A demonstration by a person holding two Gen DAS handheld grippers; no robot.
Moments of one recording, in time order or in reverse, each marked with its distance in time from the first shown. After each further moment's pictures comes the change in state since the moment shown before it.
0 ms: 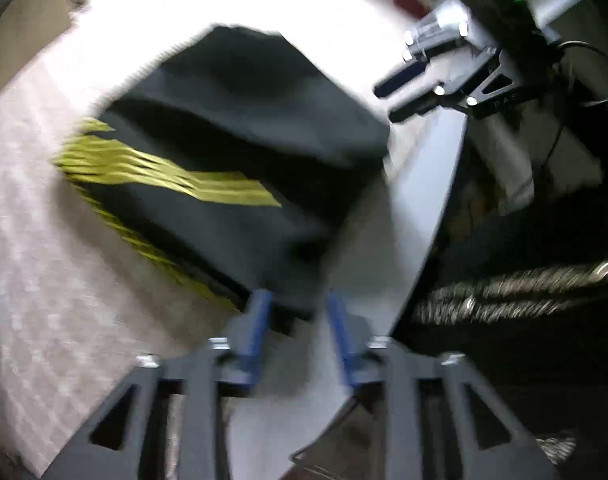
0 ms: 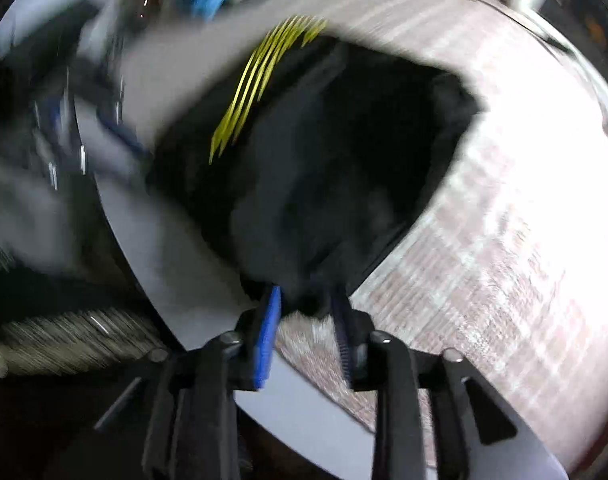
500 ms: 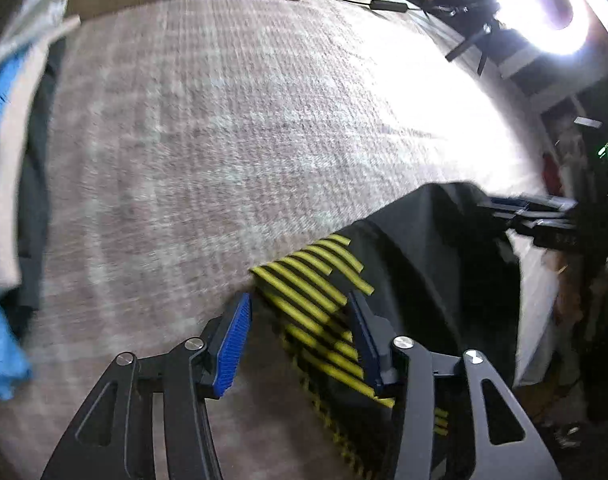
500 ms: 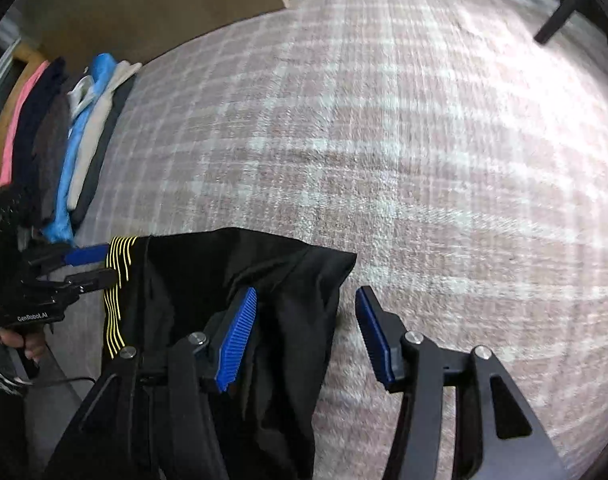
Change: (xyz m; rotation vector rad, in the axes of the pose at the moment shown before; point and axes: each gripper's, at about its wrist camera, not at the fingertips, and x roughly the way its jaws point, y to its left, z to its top) left arm 0.016 0.171 0.071 -0.555 -0.127 0.070; right arm 0.049 -0.098 0.118 0.491 -0.098 -0.028
